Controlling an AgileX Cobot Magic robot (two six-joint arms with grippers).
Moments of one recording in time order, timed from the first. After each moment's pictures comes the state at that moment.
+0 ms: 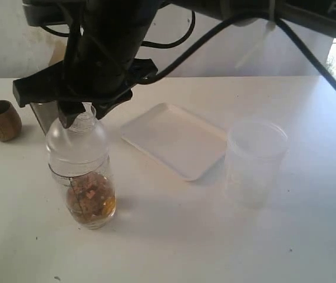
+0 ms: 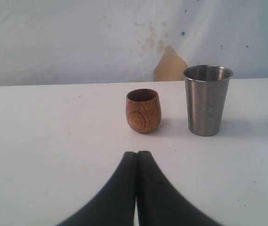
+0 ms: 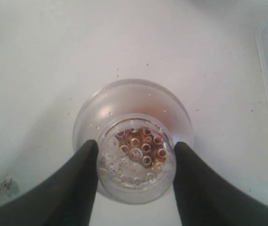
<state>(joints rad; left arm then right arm) 0.05 0.01 0.00 0.14 0.23 -0.08 0.75 1.90 -1.90 0.12 1.11 0.18</state>
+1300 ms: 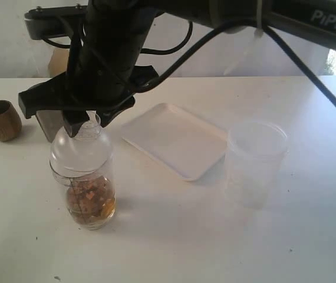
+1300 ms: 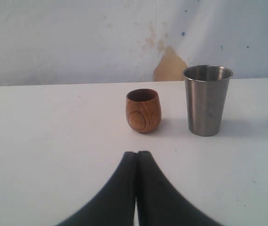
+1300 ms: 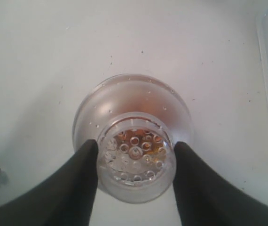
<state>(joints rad) 0.05 0.01 0.00 0.14 0.23 -0.08 0.75 1.93 -1.91 0.10 1.14 0.17</state>
